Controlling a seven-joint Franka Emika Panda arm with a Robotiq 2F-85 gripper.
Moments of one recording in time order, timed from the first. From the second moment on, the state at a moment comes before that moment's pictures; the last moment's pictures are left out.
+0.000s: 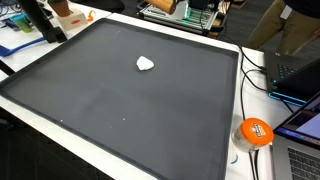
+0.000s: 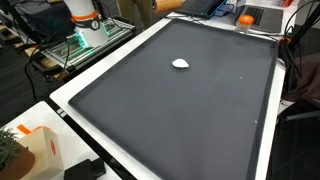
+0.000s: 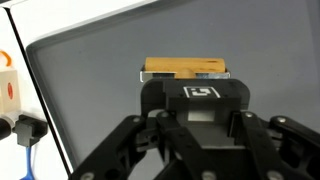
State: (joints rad) arm 0.09 -0.11 0.14 -1.87 -0.06 1.59 0.48
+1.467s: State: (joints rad) arm 0.00 0.33 0.02 -1.41 0.00 1.51 0.07
